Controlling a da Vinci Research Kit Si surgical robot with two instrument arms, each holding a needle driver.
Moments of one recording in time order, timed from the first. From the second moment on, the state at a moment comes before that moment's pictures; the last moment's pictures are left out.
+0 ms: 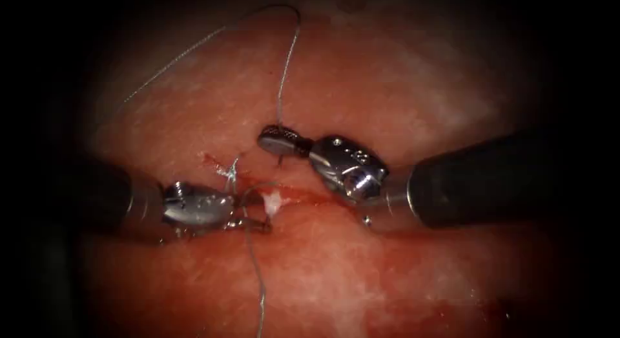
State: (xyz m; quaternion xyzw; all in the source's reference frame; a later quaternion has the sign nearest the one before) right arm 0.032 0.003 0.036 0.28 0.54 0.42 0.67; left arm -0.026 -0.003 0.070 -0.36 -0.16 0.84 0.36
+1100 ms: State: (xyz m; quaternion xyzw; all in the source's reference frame) right arm 0.033 0.008 0.035 0.13 0.50 0.36 0.78; left arm -0.026 -0.003 0.070 -0.36 -0.17 0.84 0.36
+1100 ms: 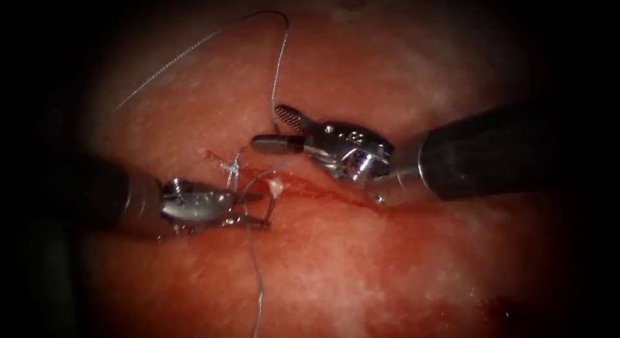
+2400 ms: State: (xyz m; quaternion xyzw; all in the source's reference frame) right arm 0.027 0.009 0.036 0.16 0.49 0.44 0.74; left arm -0.028 -0.003 0.064 -0.44 -0.09 0.89 0.09
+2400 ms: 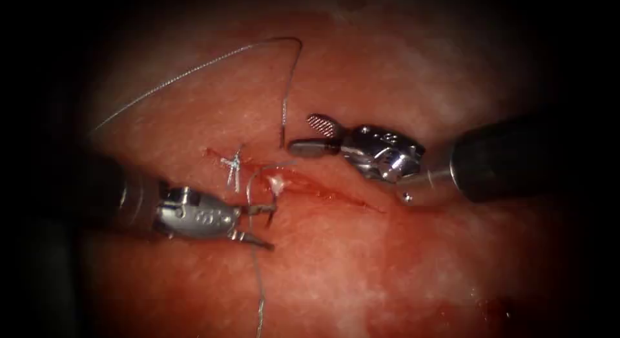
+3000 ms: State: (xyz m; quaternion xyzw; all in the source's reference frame) right arm 0.027 0.008 0.037 0.16 0.49 0.43 0.74; left arm -0.029 -0.001 0.065 -0.49 -0.06 0.86 0.11
